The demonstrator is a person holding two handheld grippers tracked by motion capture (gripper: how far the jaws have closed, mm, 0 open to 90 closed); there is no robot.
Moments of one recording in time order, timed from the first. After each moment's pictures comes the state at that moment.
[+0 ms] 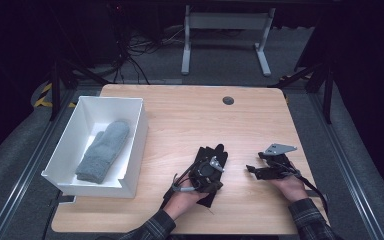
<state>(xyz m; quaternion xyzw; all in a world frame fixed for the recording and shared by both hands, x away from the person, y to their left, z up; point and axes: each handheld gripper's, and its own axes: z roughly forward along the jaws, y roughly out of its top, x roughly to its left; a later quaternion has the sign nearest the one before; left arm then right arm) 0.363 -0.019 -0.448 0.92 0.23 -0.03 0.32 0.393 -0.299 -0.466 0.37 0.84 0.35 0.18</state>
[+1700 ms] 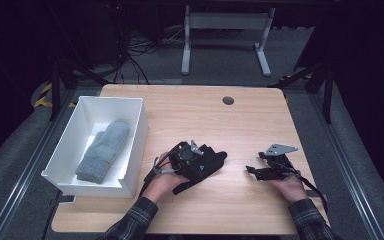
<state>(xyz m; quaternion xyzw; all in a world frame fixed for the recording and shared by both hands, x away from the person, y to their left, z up) 0.414 0.028 -0.450 0.92 0.25 0.08 0.28 0.393 -0.301 -0.469 0.37 0.84 0.36 0.18</state>
